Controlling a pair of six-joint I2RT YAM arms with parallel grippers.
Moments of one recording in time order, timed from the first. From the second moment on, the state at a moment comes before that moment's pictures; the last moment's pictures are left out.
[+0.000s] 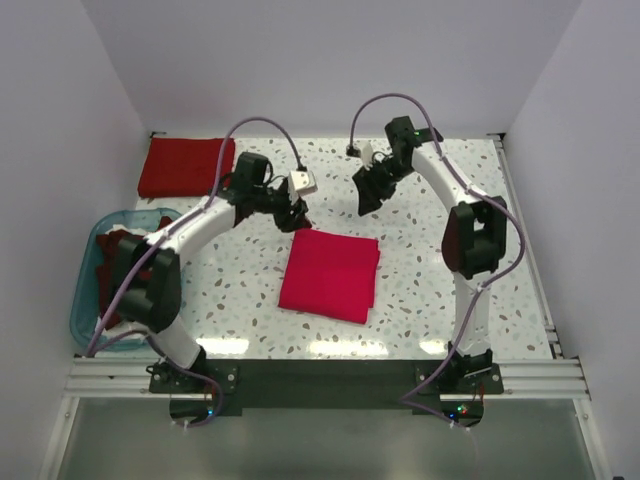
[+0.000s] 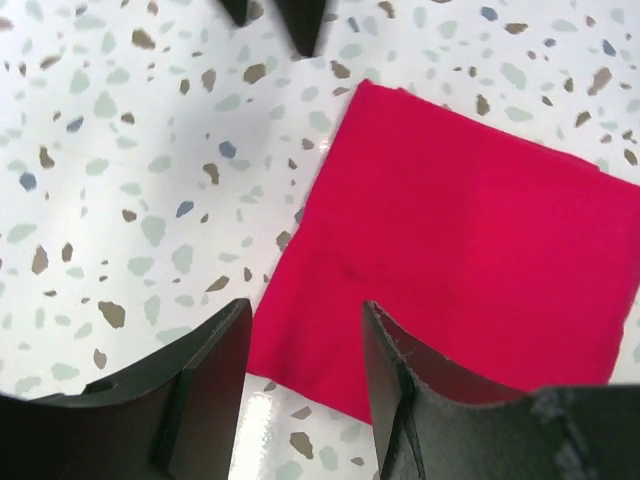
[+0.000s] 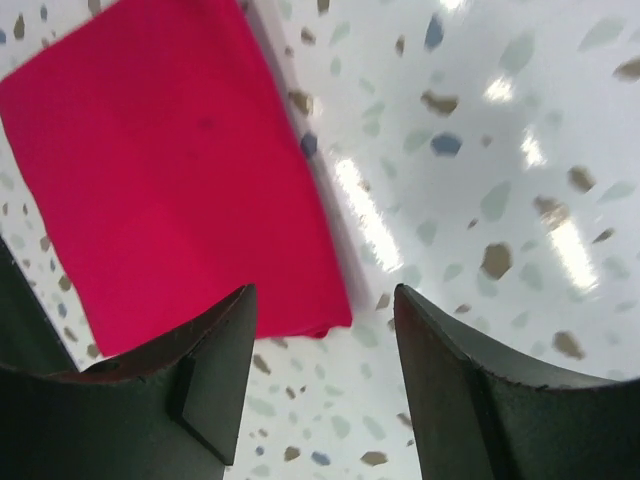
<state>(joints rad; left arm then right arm) -0.40 1.62 1.14 -0.25 0.75 0.58 0.29 2.18 2.04 -1.13 -0.62 -0.59</state>
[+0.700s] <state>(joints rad) -0.28 2.13 1.56 -0.69 0.83 0.64 0.24 2.22 1.78 -1.15 -0.62 -0.56</state>
